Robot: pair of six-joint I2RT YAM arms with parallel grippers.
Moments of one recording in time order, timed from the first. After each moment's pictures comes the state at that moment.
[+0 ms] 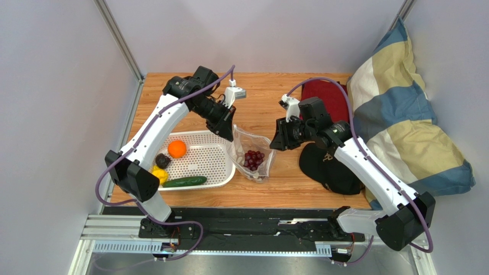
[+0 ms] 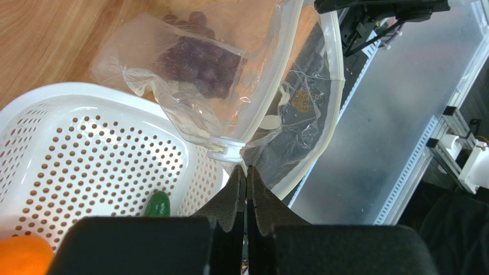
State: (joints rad) left arm -0.49 1.66 1.82 -1.34 0.67 0.22; right arm 0.54 1.23 1.20 -0.72 -0.38 0.26
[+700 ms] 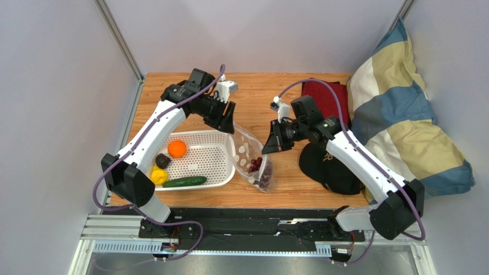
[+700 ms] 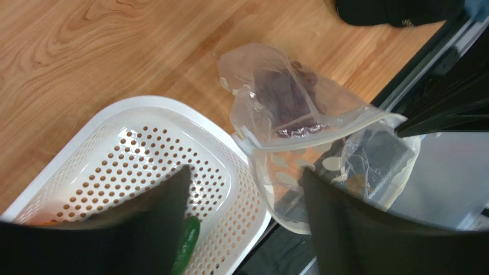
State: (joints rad) left arm -0.46 1.60 1.66 -1.08 0.45 0.04; right arm 0.55 1.31 1.22 -0.72 -0.62 0.36
